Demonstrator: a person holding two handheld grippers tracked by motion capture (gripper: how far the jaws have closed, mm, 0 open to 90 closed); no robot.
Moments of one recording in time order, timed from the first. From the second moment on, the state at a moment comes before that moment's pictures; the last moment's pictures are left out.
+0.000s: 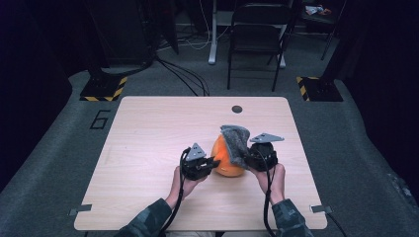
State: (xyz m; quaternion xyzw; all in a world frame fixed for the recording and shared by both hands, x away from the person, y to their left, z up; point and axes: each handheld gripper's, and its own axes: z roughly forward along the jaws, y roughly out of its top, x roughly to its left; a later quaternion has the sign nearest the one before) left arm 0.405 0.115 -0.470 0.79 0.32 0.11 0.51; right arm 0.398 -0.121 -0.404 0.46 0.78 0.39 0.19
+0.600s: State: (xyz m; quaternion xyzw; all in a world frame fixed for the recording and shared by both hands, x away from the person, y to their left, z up) left arm 0.408 0.113 -0.474 0.80 0.32 0.10 0.50; right arm 0.406 -0.120 -0.433 0.47 0.79 0.34 0.19
